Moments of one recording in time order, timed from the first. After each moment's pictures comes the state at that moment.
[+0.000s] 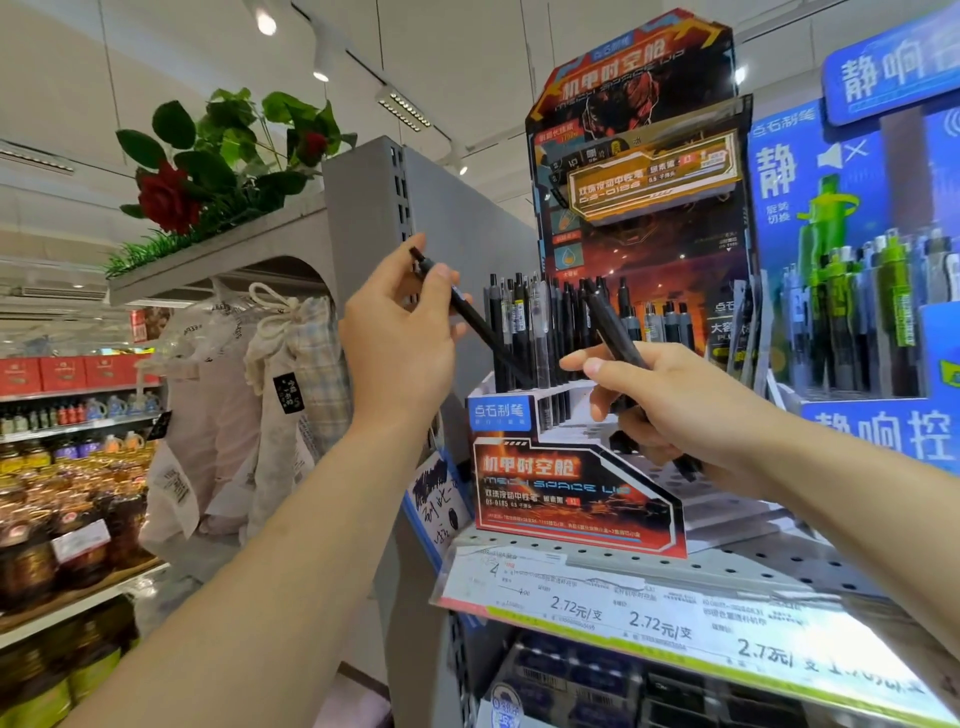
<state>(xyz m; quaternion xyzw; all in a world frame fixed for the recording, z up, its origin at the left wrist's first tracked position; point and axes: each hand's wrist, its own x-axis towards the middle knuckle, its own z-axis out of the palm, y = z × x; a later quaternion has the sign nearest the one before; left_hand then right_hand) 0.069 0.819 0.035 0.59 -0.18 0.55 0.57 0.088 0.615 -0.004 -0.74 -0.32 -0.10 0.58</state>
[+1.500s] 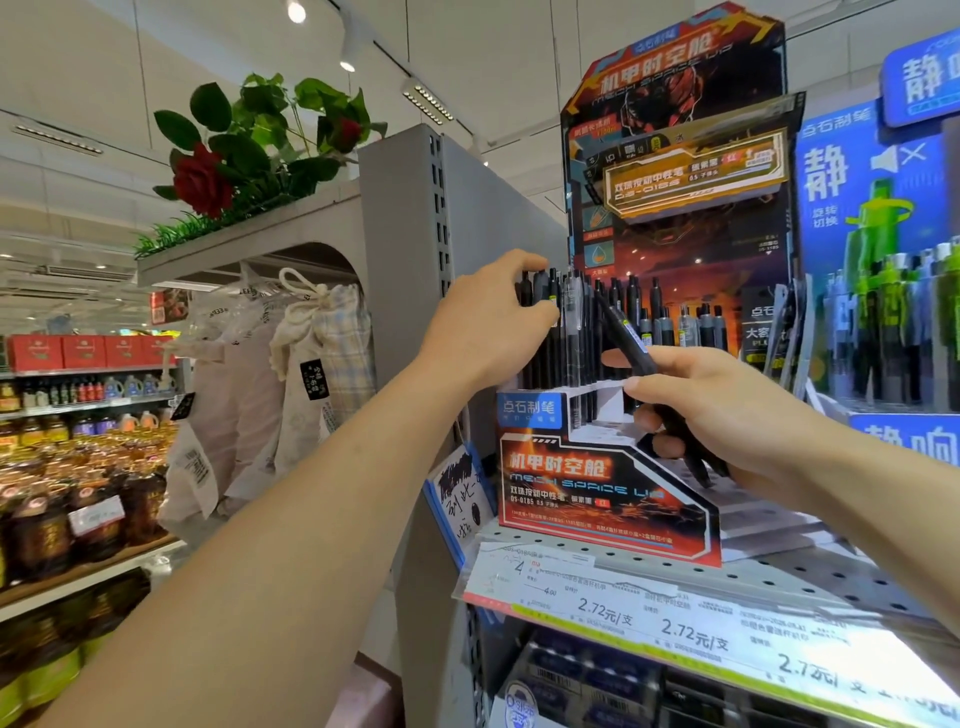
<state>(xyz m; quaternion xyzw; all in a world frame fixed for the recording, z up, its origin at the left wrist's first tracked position) 0.090 0.818 0.057 0.85 -0.14 0.45 0.24 0.099 0.619 -0.006 -0.73 -0.30 -0.10 0.60</state>
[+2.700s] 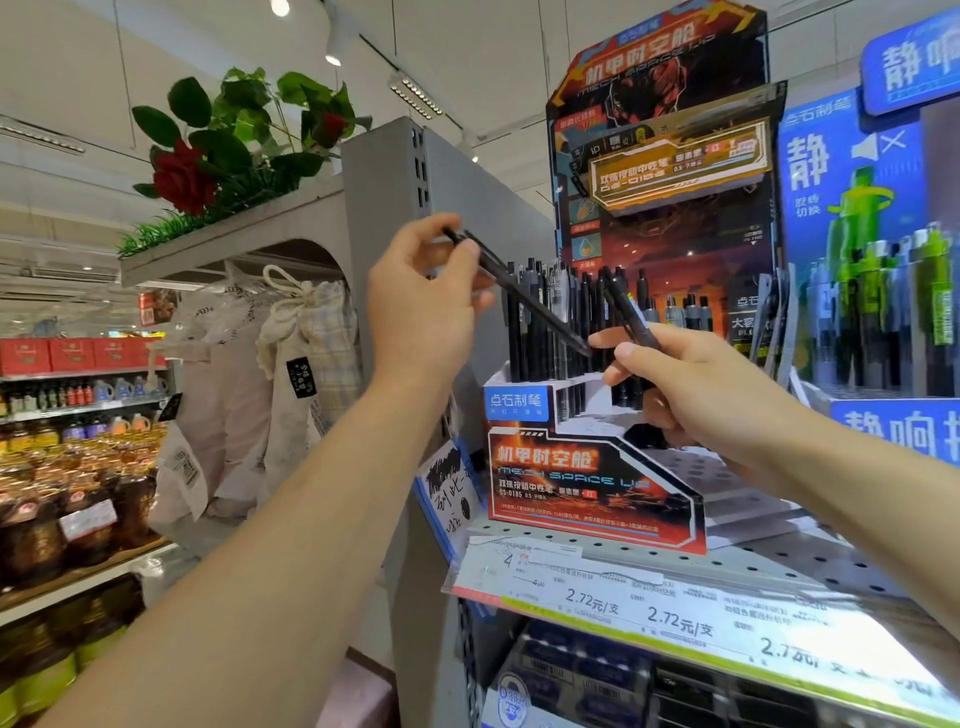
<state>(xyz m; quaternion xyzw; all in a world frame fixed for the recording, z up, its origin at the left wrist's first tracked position) 0.072 0.819 0.047 0.57 -0.20 0.50 0.62 0.096 0.617 -0.008 -0.75 -0.30 -0.17 0.57</state>
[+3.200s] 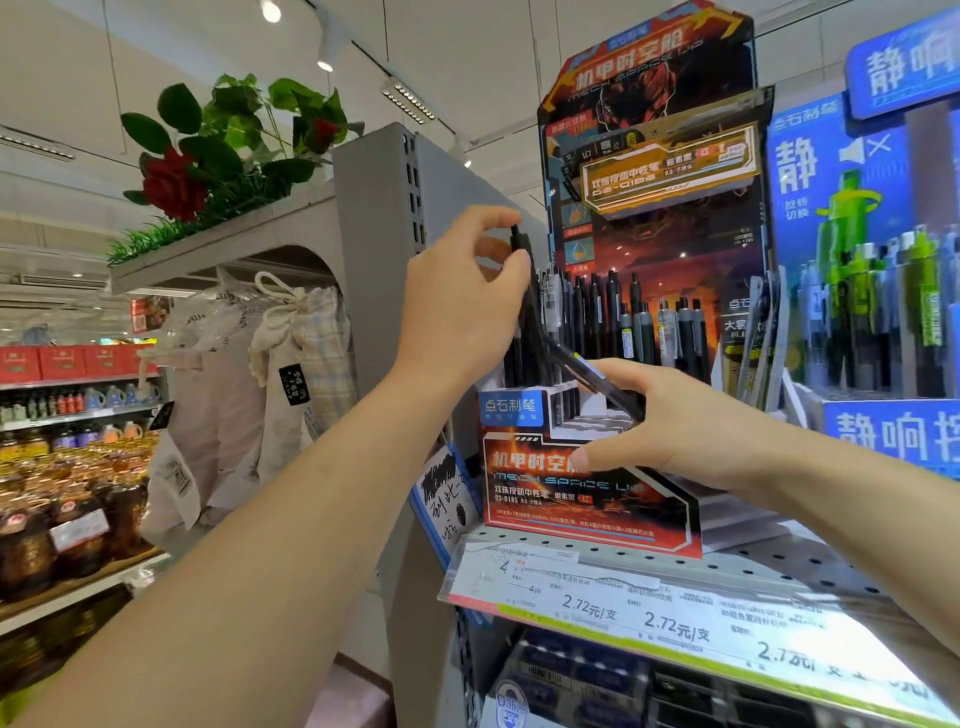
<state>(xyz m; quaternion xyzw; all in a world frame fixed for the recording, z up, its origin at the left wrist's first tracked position) 0.081 0.809 0.056 0.71 -0.21 0.56 0.35 0.096 0.618 -0.012 -0.84 -0.34 -0.11 0.42</state>
